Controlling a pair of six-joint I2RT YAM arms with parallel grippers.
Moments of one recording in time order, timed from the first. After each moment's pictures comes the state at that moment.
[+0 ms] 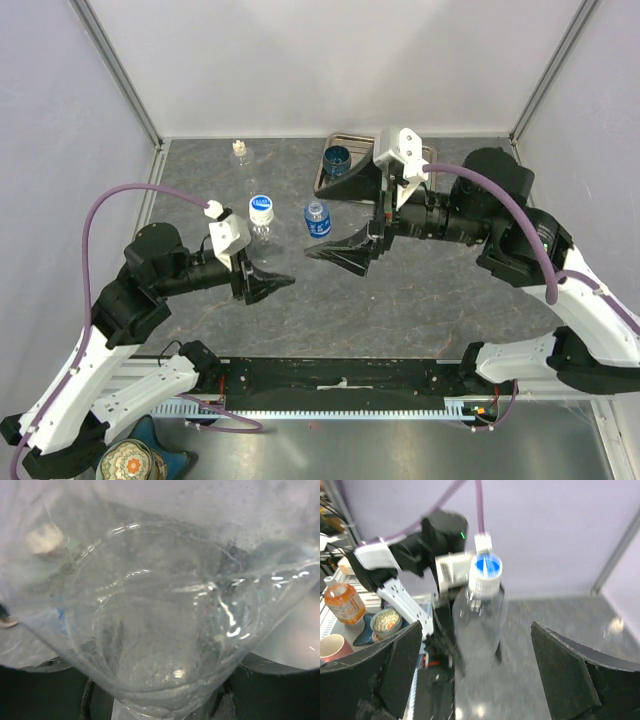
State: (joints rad) left arm -0.69 0.71 1.12 -0.57 0.51 0.04; right arm 1.06 1.23 1.83 -0.57 -0.34 0.03
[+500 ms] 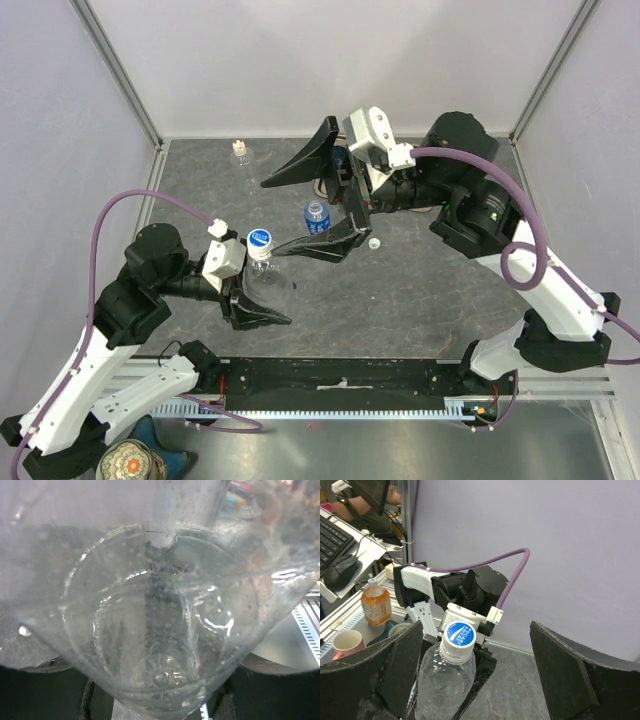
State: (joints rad) left arm -0.68 0.70 1.11 -0.57 0.95 0.04; right arm 1.03 1.46 2.07 -0.36 -0.72 -0.05
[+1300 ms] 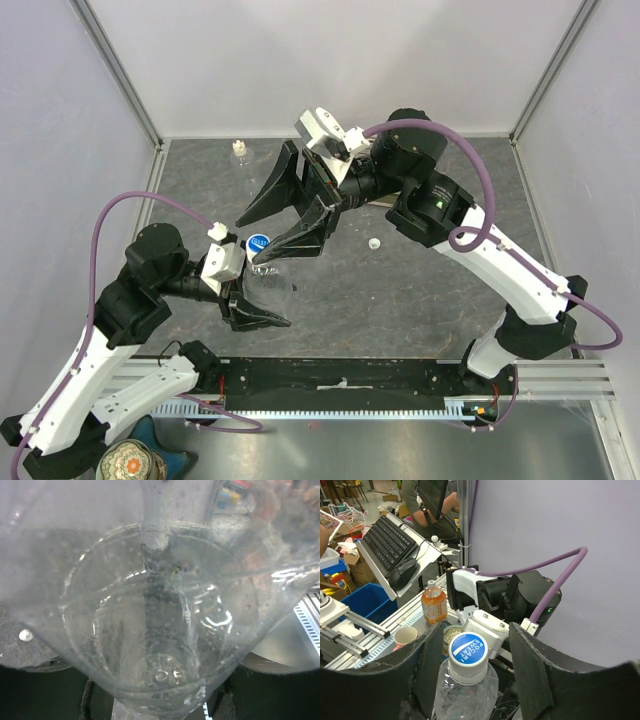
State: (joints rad) left arm -0.68 0.70 1.11 -0.57 1.00 0.08; right arm 1.03 1.60 2.07 -0.14 -1.00 0.21
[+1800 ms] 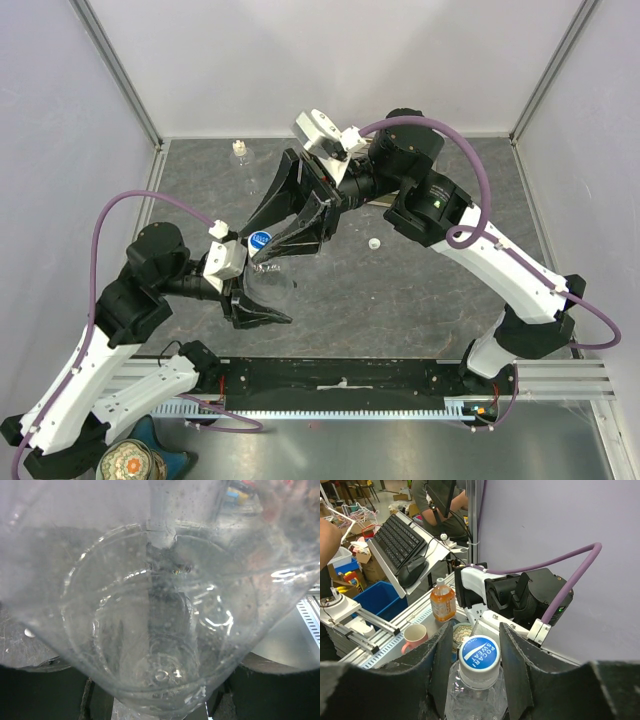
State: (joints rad) left arm -0.67 0.71 1.11 -0.57 0.97 0.08; right arm 1.03 1.61 2.07 -0.13 -1.04 0.24
